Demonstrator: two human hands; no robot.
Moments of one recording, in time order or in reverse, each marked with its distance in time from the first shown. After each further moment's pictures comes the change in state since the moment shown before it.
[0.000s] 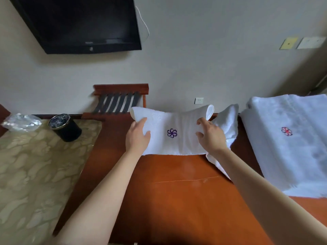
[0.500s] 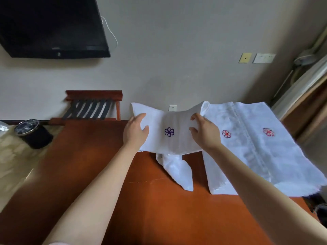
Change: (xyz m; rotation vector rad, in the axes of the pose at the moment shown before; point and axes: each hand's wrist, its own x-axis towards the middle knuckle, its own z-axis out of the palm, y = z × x) left_hand -0.036 0.180 0.095 -0.083 0.016 0.115; right_hand -0.024 0.155 -0.118 -0.023 0.129 -0.015
